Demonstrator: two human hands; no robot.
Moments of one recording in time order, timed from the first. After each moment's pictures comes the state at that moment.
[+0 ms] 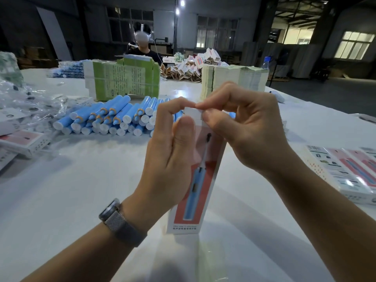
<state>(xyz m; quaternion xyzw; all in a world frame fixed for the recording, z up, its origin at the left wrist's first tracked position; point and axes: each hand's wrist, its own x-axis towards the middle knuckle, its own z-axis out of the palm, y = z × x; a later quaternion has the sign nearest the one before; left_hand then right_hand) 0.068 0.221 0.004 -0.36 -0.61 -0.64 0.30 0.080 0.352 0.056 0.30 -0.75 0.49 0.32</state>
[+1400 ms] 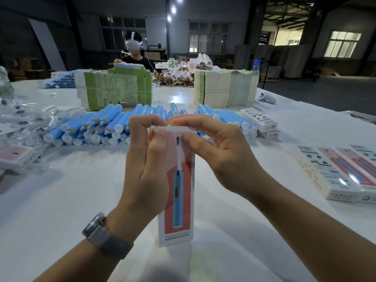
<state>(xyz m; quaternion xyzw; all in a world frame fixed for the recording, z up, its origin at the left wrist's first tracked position) 0.060 0.212 -0.002 -0.33 -0.63 -0.64 0.29 0.076 0.356 0.027 0.28 -0.76 0.56 0.20</state>
